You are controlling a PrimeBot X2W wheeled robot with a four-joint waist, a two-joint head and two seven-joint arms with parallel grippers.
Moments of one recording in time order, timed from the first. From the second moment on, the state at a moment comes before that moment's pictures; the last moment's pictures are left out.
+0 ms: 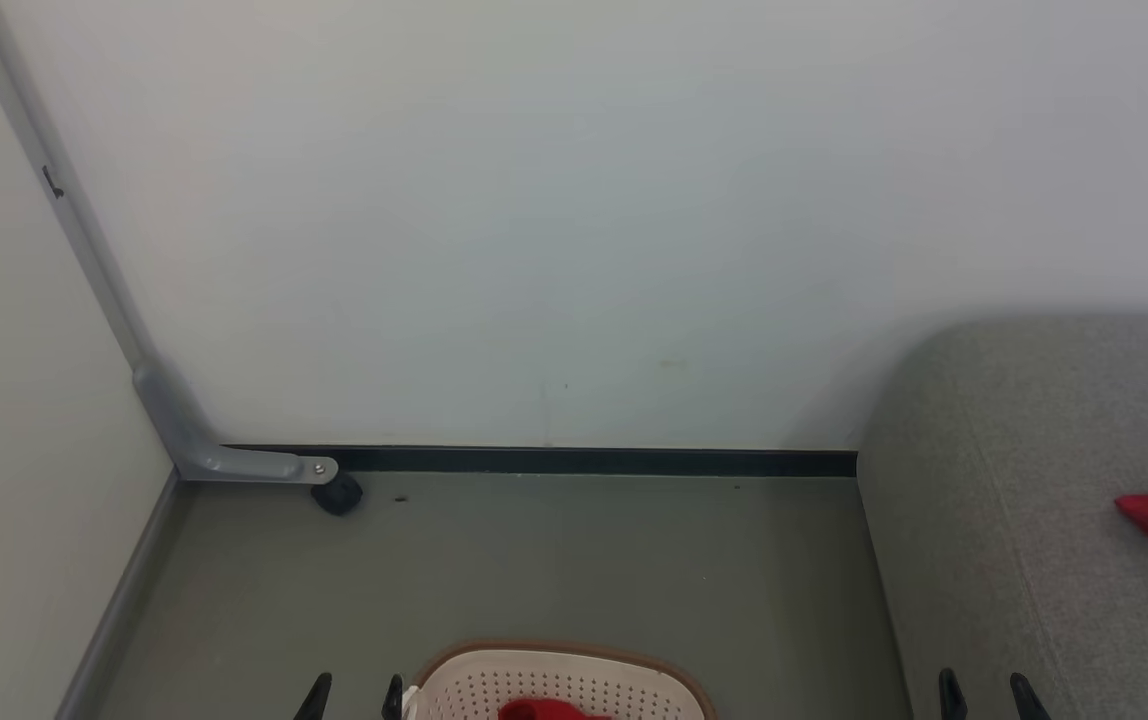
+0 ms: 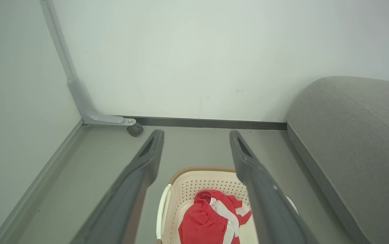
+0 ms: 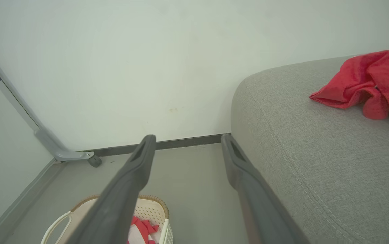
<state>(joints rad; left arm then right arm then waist) -0.05 0.05 -0.19 0.49 -0.28 -0.05 -0.25 0.08 -0.10 0.09 0.28 0.30 0.02 -0.26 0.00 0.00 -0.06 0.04</state>
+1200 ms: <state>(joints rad) -0.23 0.19 -0.28 0.50 -0.10 -0.12 -0.25 -0.02 -0.06 0.09 0.22 0.33 0.05 -0.26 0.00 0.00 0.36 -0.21</state>
